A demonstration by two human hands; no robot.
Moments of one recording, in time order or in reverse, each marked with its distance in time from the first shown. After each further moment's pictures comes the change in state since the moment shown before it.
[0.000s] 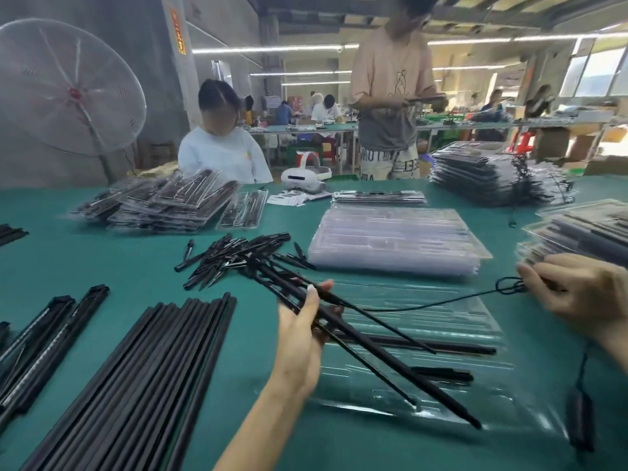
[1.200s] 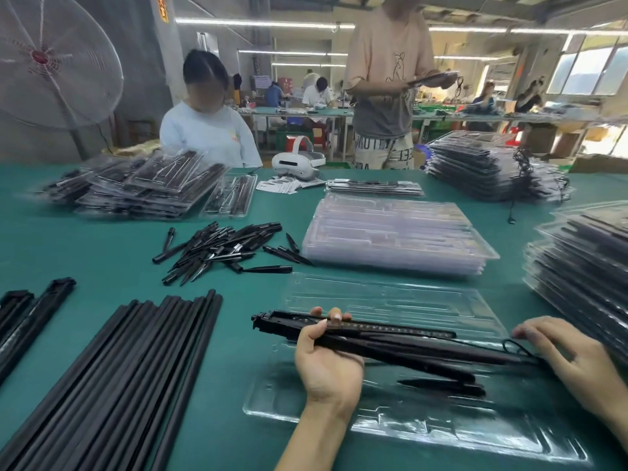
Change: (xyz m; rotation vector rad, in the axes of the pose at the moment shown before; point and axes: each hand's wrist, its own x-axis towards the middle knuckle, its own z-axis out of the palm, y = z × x) left_hand 0.016 -0.052 0.003 -0.638 0.118 -0.243; right_hand -0.071 -0.022 0.018 0.586 -0.398 0.420
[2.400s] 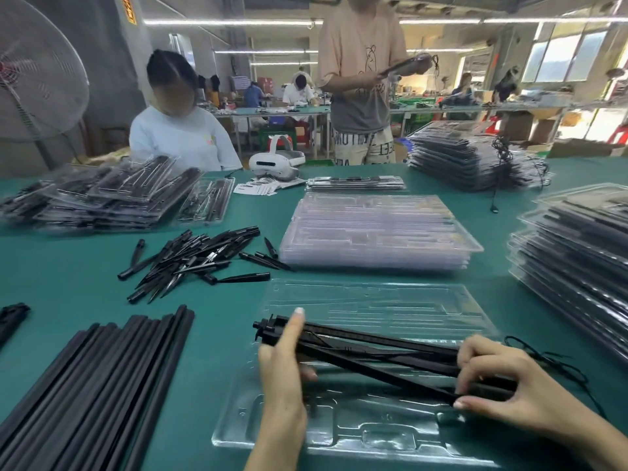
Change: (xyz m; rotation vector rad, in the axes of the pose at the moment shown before) left_hand 0.009 0.022 -0.004 1.018 0.339 0.189; right_hand -0.007 -0.052 0.020 0.161 -0.385 -0.232
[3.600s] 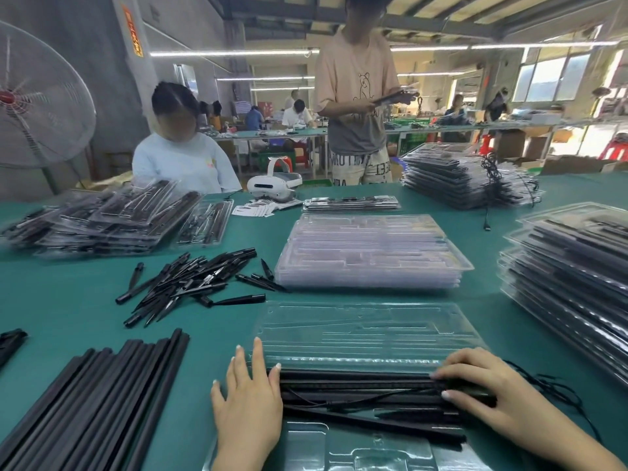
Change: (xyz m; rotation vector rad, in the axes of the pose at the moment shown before) left_hand 0.021 -0.007 -0.038 1.599 0.023 0.405; right_hand -0.005 0.025 0.007 -0.226 0.035 0.099
